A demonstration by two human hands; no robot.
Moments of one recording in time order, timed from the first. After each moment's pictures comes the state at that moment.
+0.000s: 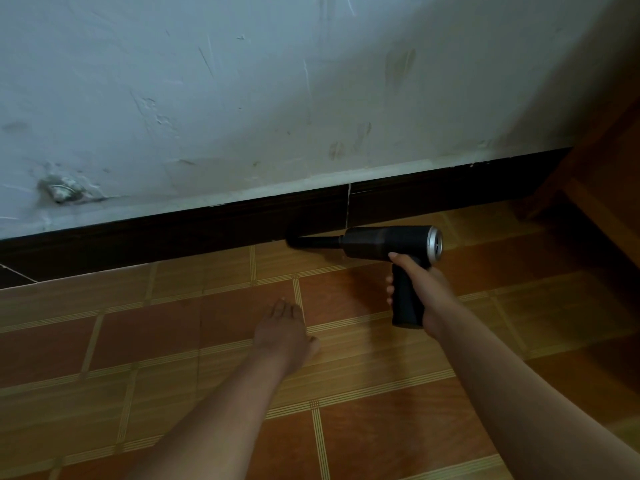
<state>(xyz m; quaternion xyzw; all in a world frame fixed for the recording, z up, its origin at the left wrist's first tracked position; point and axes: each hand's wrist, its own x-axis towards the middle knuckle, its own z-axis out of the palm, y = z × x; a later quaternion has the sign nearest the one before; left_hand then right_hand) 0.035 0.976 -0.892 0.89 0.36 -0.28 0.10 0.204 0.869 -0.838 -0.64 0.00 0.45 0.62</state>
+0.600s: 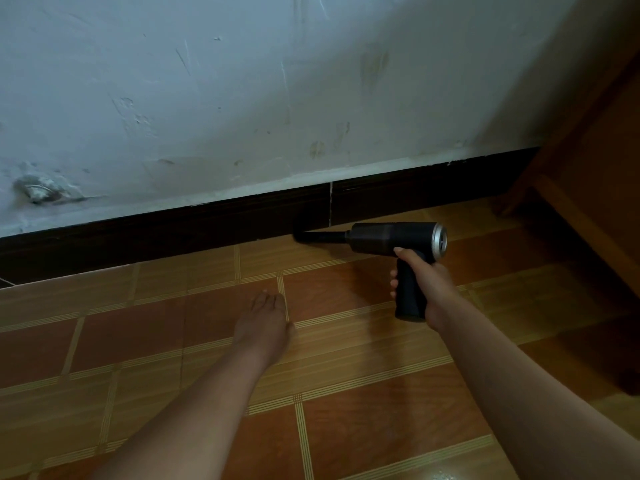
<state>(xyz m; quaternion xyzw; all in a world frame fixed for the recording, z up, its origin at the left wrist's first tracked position) 0.033 0.977 -0.889 0.90 0.37 -0.20 0.11 0.223 0.847 -0.833 -0.65 0.02 0.42 0.63</state>
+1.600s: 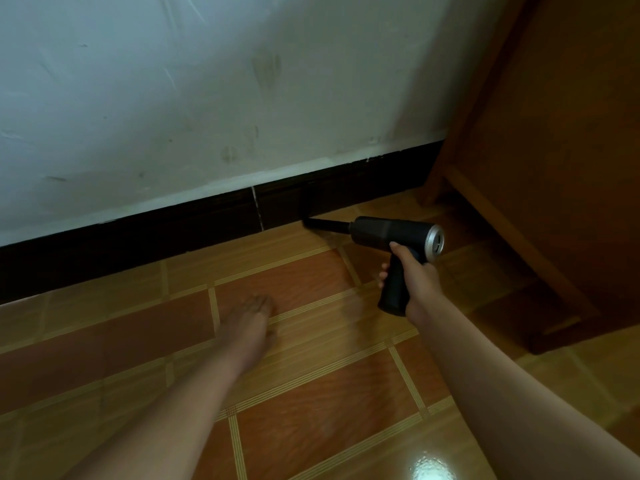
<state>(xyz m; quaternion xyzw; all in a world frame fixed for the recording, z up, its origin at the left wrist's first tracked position) 0.090 0.934 -0.887 0.94 0.28 -0.15 0.13 0.271 0.782 -0.837 -0.63 0.12 0.31 0.71</state>
